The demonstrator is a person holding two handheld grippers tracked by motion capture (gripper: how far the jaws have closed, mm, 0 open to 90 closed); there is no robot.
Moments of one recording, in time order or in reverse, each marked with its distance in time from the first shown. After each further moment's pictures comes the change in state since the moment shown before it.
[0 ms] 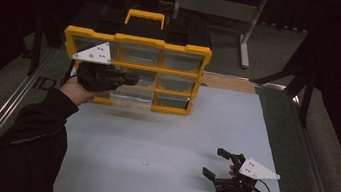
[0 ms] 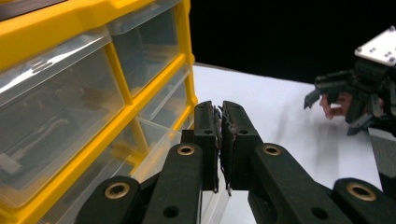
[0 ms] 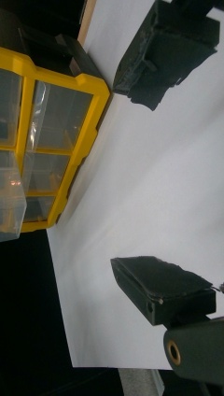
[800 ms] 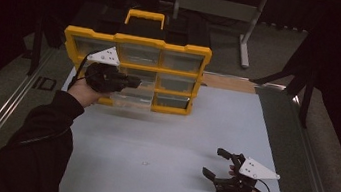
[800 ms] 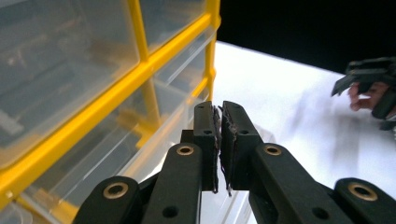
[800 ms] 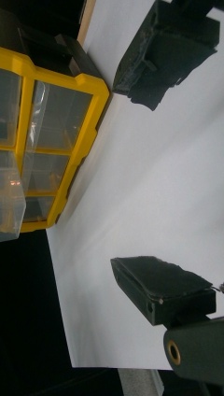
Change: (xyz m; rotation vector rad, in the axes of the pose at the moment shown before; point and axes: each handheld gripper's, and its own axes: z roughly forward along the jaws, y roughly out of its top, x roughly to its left) left arm 0.013 -0.018 0.027 0.137 0.047 -0.090; right arm 0.000 0.000 0.000 0.003 0.001 -0.001
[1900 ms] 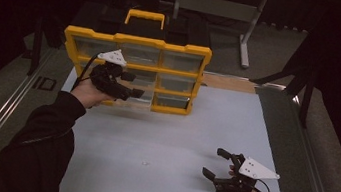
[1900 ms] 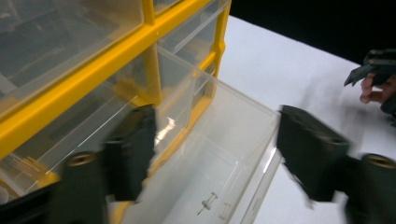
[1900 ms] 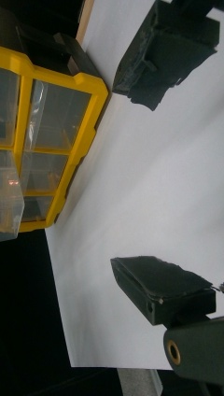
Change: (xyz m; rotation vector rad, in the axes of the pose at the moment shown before) left arm 0.000 0.003 0.009 0.087 0.017 -0.080; right arm 0.000 -0.001 0.000 0.005 0.002 0.003
